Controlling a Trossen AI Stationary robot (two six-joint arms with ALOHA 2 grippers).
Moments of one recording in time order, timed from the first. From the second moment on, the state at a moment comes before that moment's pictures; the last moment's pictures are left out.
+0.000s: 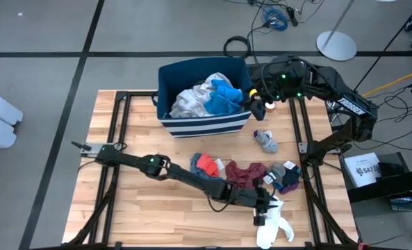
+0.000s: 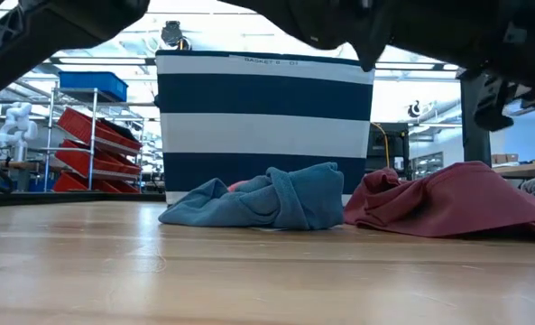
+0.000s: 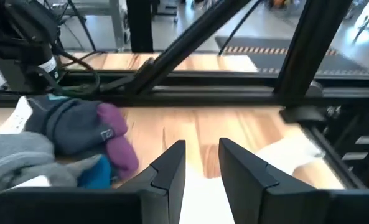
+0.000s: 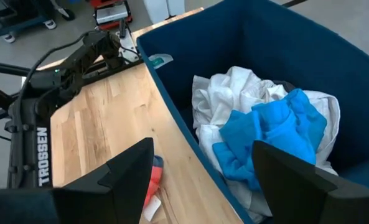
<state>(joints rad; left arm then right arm) -0.31 2.71 2.34 0.12 -0.18 -0.10 -0.27 1.42 1.92 -1.14 0.00 0.19</state>
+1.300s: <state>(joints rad) -0.27 2.52 2.36 -0.79 -0.61 -0.23 -0.27 1.42 1.92 -1.16 -0.01 0.26</state>
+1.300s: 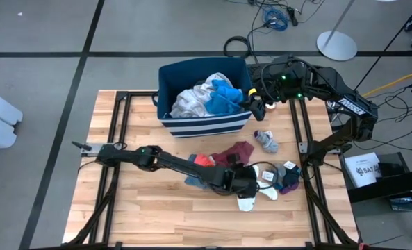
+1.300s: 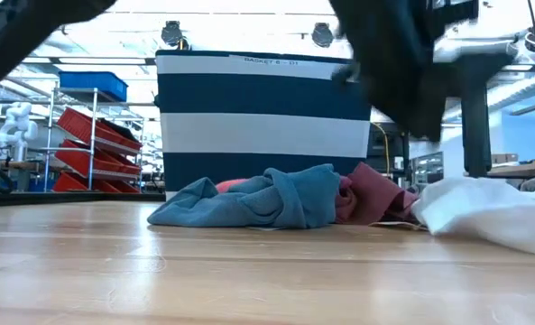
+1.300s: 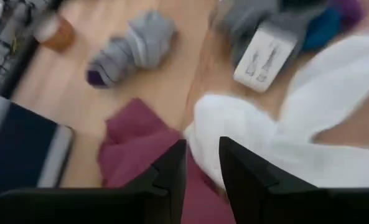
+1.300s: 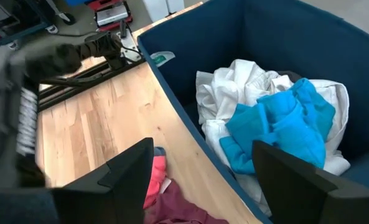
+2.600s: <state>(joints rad) -0.18 2.73 2.36 -0.23 -0.38 -0.10 -0.27 1.42 1.92 -1.08 -0.01 0.29</state>
